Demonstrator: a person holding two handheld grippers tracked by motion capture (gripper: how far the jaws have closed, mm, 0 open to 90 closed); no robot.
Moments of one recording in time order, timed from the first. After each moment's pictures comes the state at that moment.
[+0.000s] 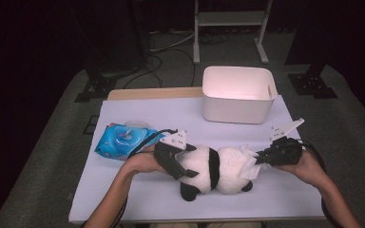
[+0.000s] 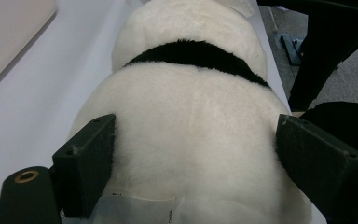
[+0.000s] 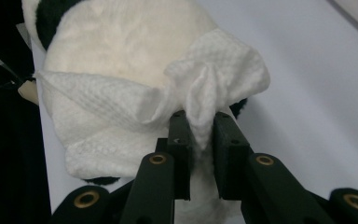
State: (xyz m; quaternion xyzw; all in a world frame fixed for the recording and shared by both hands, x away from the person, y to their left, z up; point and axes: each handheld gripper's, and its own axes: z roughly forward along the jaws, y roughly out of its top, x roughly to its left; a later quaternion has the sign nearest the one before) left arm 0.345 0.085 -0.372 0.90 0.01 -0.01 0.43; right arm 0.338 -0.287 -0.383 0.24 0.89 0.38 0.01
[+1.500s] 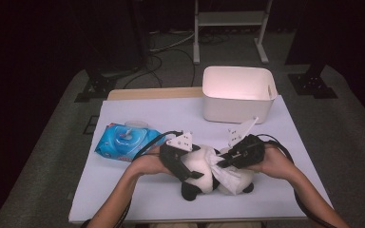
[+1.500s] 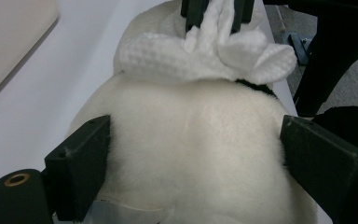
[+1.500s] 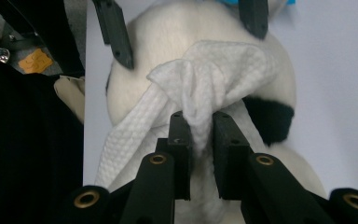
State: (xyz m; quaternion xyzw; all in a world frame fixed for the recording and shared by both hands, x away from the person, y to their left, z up) left arm 0.340 0.072 -0.373 0.90 0.02 0.01 0.43; right arm 0.327 -0.176 -0.342 0.09 0.93 0.34 0.01
